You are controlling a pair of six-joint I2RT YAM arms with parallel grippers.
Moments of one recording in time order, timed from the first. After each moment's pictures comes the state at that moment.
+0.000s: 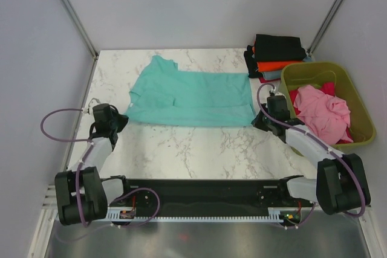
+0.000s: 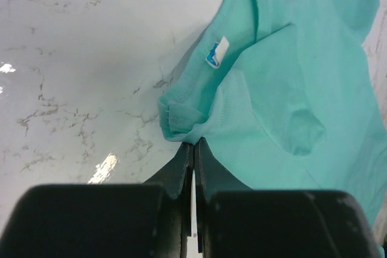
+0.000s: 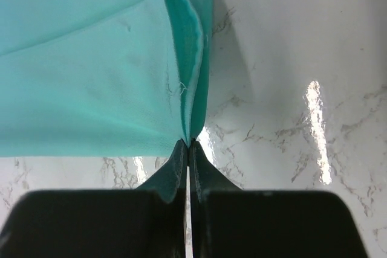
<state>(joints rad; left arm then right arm) 0.17 1.16 0.46 0.07 0.00 -0.77 0.21 1.27 0.62 -0.17 -0.02 0.55</state>
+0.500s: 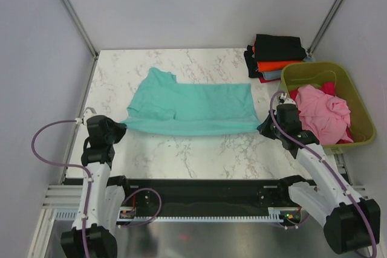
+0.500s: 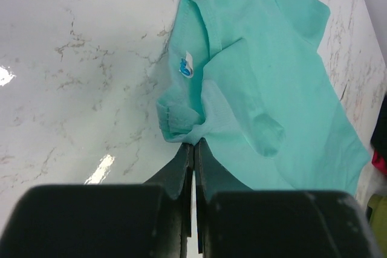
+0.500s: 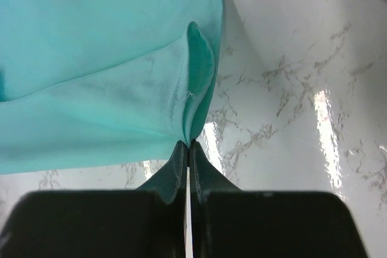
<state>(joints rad) 0.17 0.69 0.45 -0.34 0.00 -0.77 0.21 0.92 0.58 -0.42 -0.03 0.56</state>
